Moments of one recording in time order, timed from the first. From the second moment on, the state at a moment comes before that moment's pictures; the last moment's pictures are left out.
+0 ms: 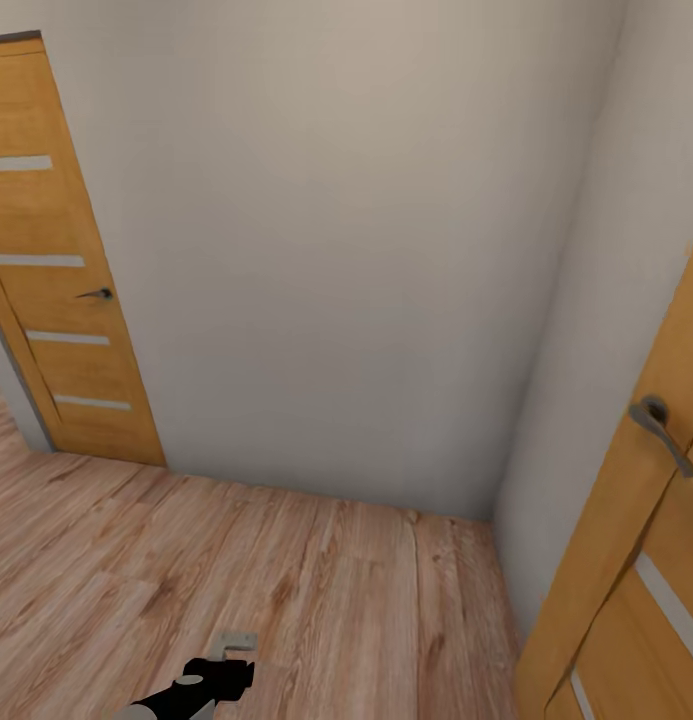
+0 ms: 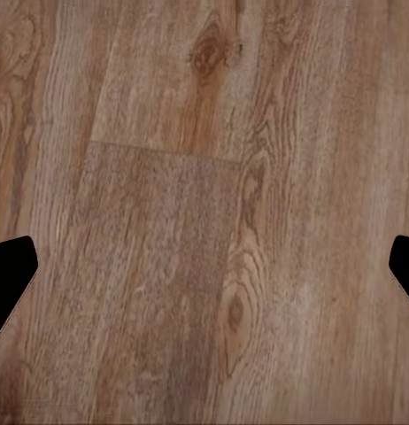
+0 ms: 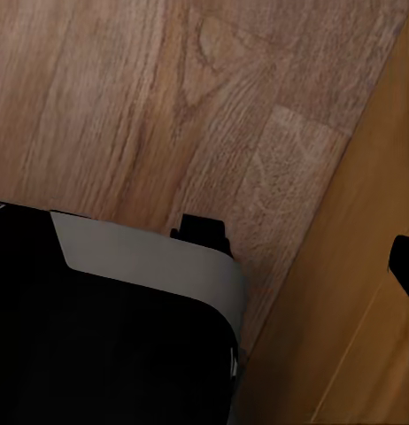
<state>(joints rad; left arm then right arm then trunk) -0.61 -0.02 -0.04 0.04 -0.01 -0.11 0.06 -0.13 -0.01 0.02 -0.11 0.19 -0.08 0.00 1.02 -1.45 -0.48</state>
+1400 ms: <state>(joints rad) -0.61 -0.02 -0.04 0.04 -0.01 -0.11 0.06 -0.13 -0.01 0.02 -0.11 0.19 -0.08 0.00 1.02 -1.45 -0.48</state>
